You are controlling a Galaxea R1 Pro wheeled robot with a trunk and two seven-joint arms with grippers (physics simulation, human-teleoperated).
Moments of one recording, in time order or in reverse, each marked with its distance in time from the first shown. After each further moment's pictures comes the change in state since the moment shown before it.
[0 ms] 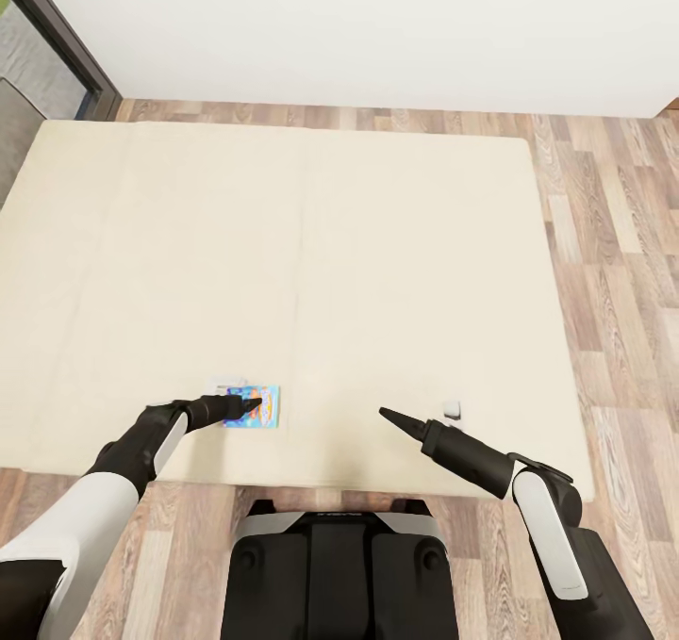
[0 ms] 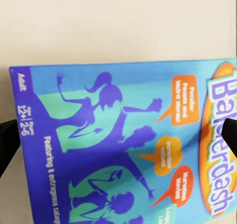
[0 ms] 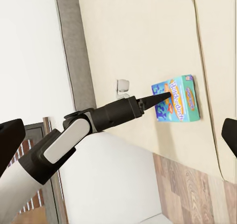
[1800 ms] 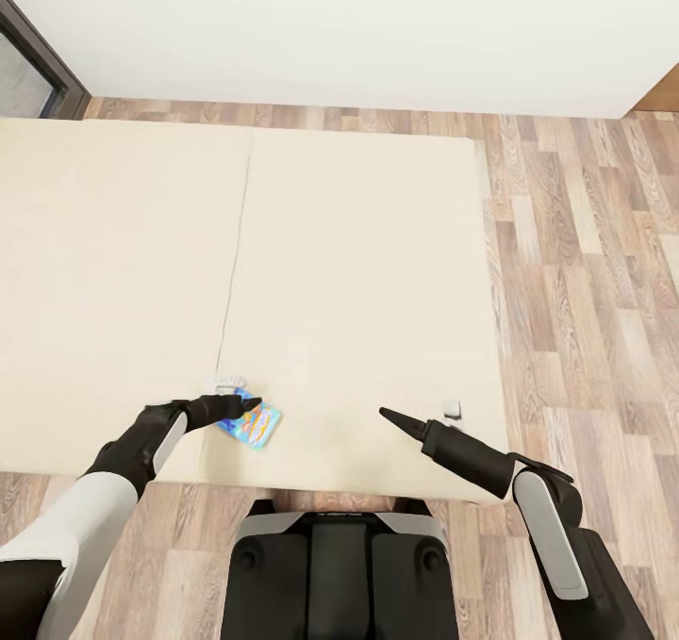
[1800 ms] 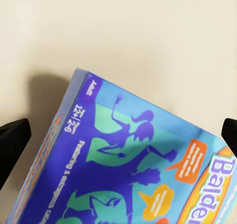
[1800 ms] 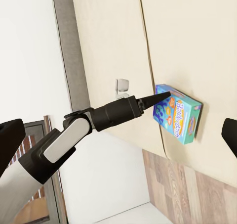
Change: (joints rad) left arm 0.000 0.002 0.001 -0.001 0.007 0.005 -0.003; right arm 0.000 -0.002 0.000 0.000 0.000 0.000 0.002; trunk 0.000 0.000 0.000
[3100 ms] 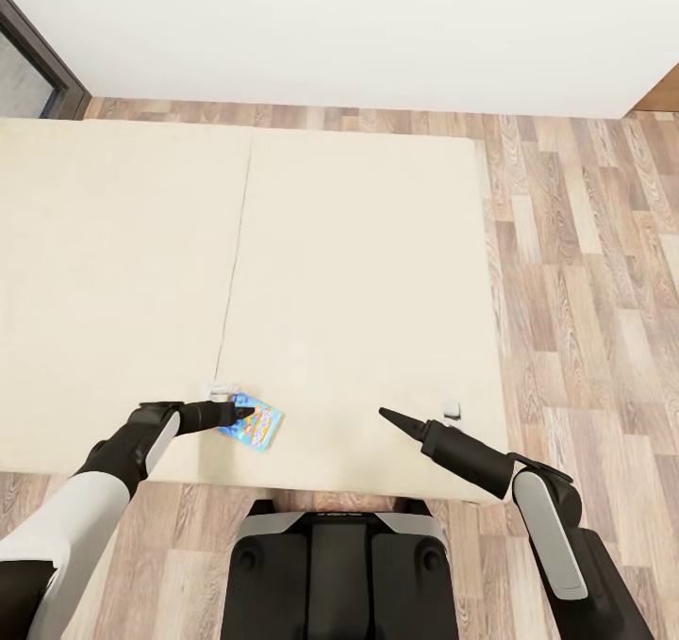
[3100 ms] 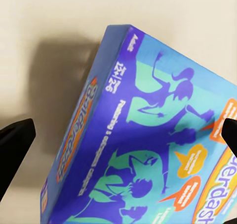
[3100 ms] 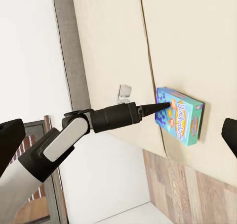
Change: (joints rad) left arm -0.001 0.027 -0.013 -0.008 -0.014 0.130 -0.003; right arm 0.000 0.001 0.001 0.001 0.000 0.000 0.000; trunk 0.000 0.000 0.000
